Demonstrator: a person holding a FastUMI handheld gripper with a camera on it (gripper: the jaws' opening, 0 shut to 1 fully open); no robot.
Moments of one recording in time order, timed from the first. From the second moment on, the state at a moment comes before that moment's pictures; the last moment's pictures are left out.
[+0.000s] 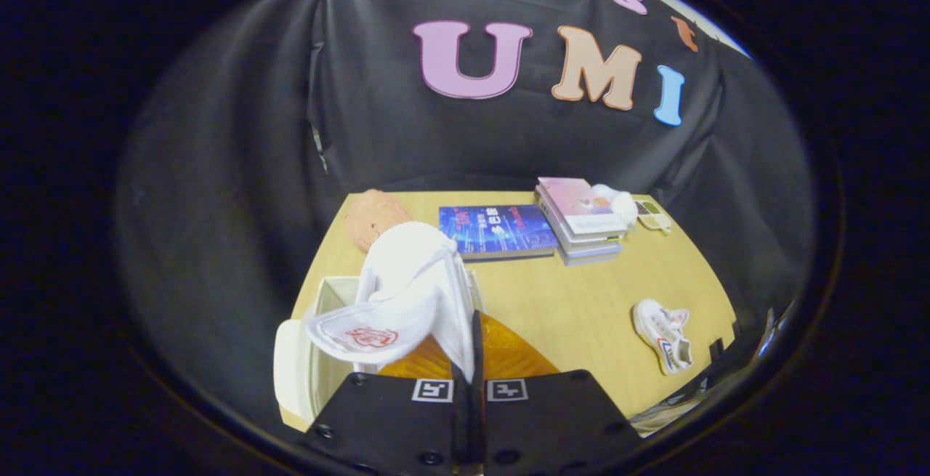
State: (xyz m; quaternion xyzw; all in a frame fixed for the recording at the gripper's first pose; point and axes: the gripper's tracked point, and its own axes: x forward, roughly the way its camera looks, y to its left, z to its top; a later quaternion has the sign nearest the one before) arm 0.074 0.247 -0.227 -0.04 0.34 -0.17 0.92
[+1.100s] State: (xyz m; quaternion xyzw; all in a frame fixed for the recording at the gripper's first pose) arm 0.090 0.311 -0.270 0.09 0.40 -0.04 0.91
